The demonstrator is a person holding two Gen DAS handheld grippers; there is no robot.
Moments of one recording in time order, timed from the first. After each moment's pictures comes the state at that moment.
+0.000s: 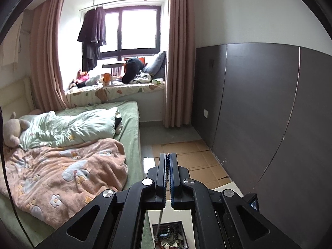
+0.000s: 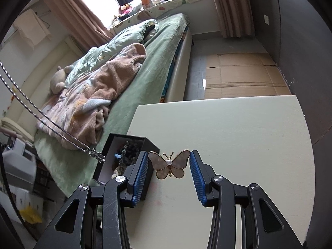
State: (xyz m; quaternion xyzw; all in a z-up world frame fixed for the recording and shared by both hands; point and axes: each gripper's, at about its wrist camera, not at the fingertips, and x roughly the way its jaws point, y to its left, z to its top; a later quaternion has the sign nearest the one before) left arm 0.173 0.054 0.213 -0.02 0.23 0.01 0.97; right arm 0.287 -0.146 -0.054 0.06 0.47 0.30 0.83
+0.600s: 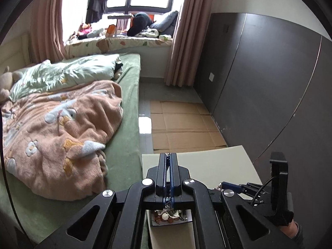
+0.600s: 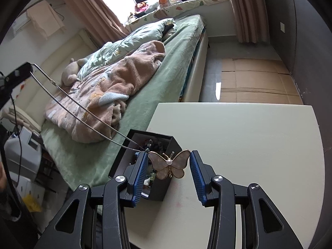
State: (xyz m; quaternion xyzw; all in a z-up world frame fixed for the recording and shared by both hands) left arm 0.195 0.085 0.071 -0.09 0.36 0.00 0.93; right arm 0.270 -0.114 -0.048 0.04 0.46 0.34 0.82
